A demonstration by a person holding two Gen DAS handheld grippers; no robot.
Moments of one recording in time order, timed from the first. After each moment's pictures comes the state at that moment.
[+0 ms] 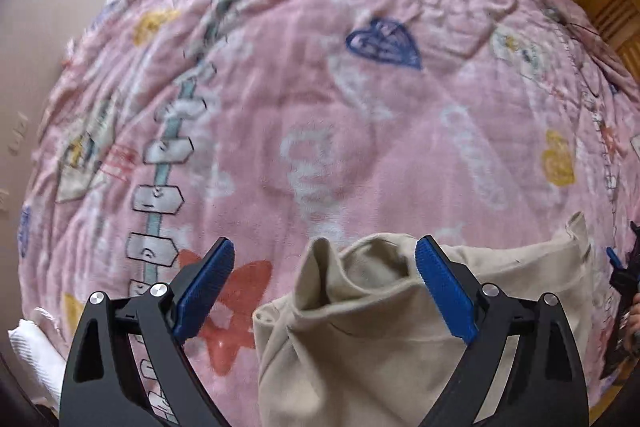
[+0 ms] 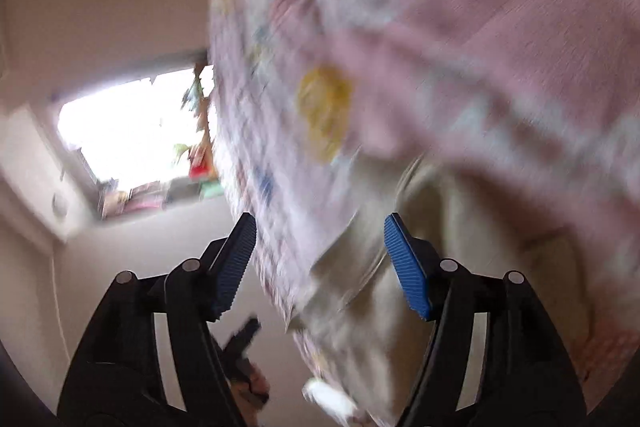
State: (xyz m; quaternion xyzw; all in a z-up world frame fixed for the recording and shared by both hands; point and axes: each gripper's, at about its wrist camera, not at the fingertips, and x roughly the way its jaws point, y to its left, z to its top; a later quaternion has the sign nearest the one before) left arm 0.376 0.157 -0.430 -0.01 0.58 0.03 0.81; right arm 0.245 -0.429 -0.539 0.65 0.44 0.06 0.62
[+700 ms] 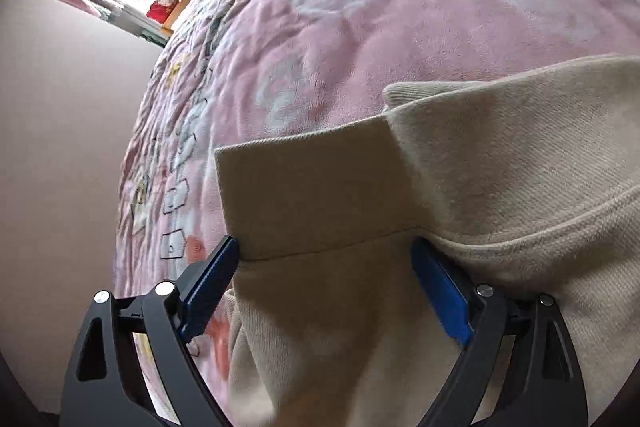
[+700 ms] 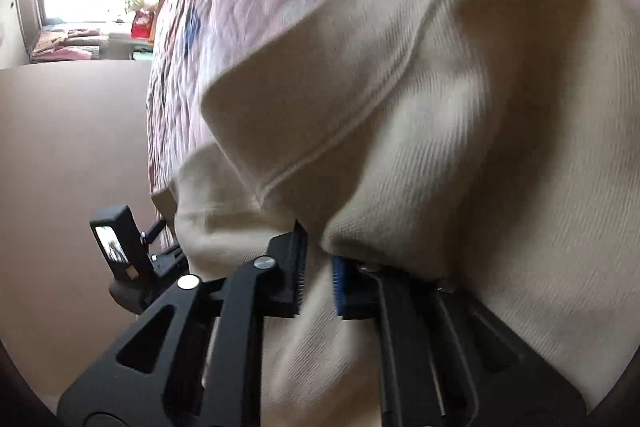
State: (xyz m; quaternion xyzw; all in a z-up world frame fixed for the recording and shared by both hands) left arm 0.343 0.066 -0.579 0.25 0.55 0.15 0.78; right arm 0.241 -0.304 -0.595 0.43 0.59 0.10 0.67
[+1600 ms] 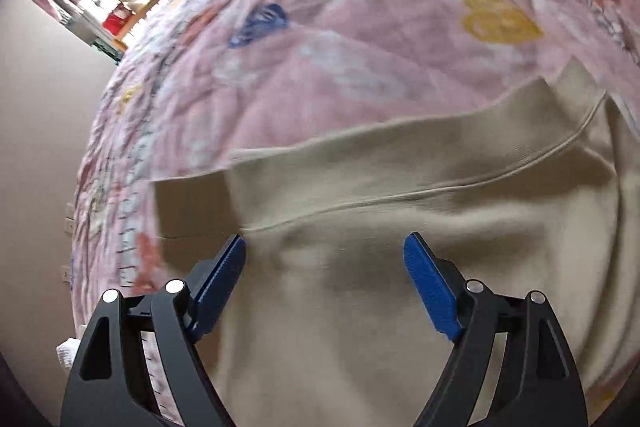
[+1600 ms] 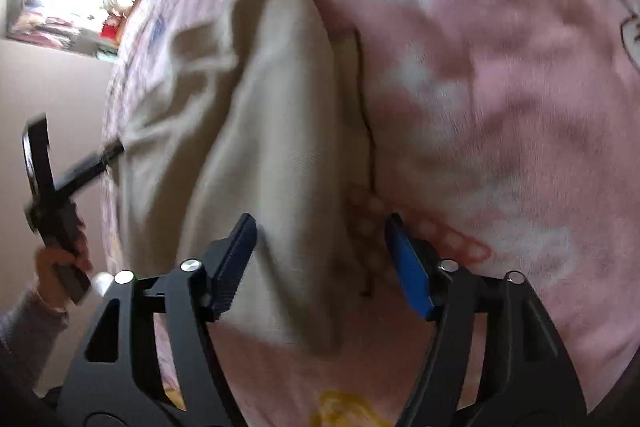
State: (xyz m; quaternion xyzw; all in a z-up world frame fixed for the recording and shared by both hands) left arm 0.301 -0.051 -0.519 0.19 0.56 0.04 0.81; right arm 0.069 -0.388 -0.550 0.34 0.60 0.03 0.73
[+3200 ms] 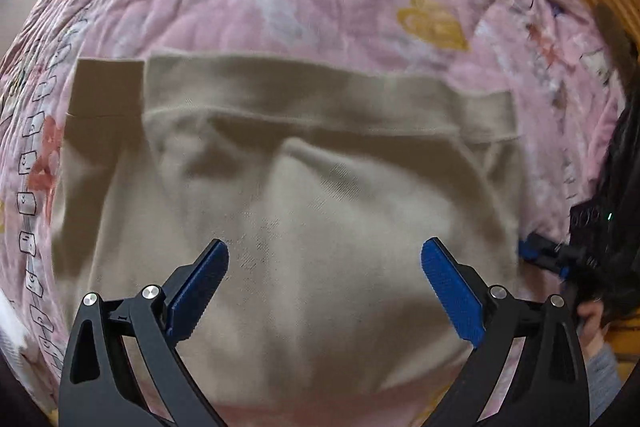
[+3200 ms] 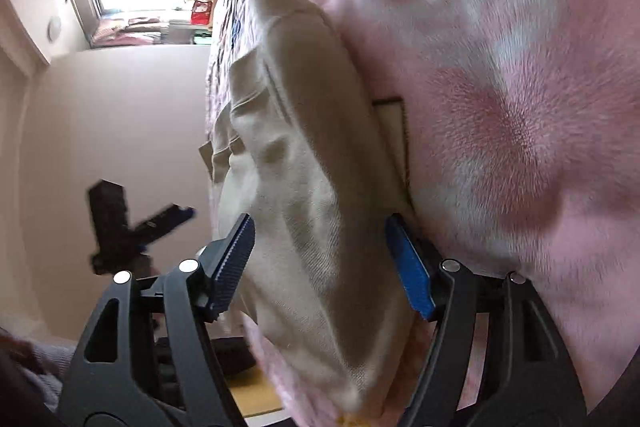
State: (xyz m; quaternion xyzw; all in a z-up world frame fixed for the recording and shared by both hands) left arm 0.264 -0.061 -0.504 -0.04 0.64 -0.04 0.77; right arm 0.150 -0.429 -0.612 0.49 0.55 0.23 0.64
